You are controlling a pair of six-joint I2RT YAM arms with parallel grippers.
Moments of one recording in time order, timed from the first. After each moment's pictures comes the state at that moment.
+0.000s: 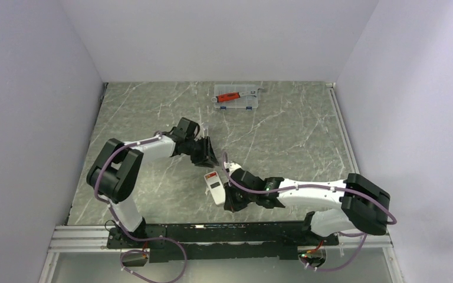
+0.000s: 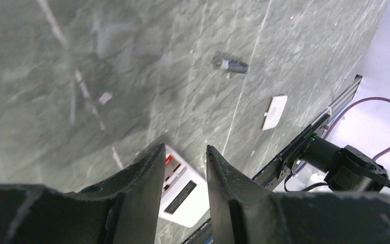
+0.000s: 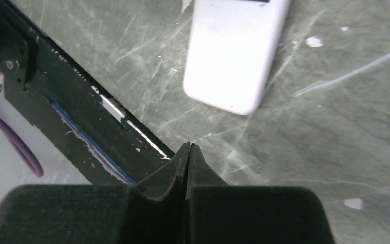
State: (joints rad) left arm -0.49 1.72 0.94 -0.20 0.52 -0.64; right arm 1.13 1.33 0.62 -0.16 -0.07 0.70
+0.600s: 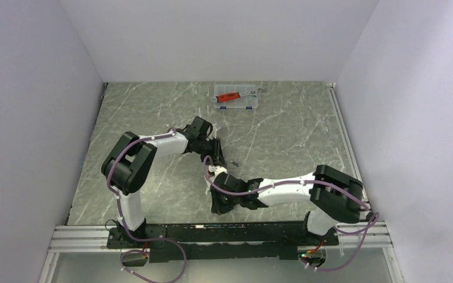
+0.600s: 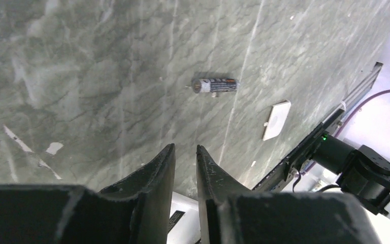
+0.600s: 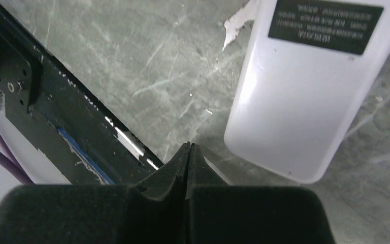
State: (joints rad) left arm -0.58 1.87 1.10 -0.23 0.52 -0.62; right arm 1.21 1.56 0.70 -0.01 -0.06 0.76
